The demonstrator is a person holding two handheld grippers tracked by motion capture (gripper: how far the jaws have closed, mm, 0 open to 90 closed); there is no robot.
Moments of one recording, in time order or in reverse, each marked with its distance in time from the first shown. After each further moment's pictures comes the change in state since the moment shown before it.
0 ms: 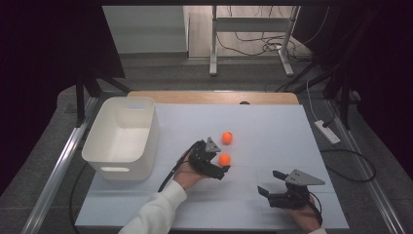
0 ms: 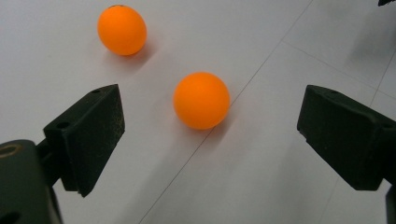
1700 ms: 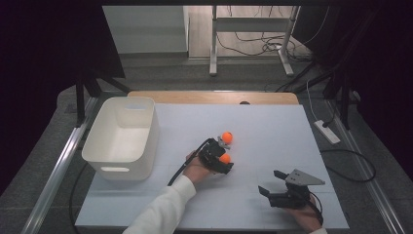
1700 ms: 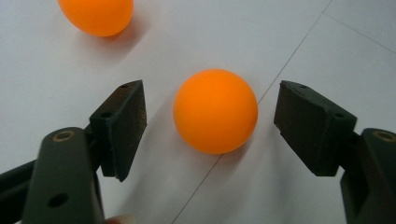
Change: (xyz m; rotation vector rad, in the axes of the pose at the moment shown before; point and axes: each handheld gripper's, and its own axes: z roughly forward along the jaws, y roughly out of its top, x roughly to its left) left arm 0.008 0.011 0.042 0.139 0.003 -0.010; right arm -0.002 -0.001 0.000 0.010 -0.014 -0.016
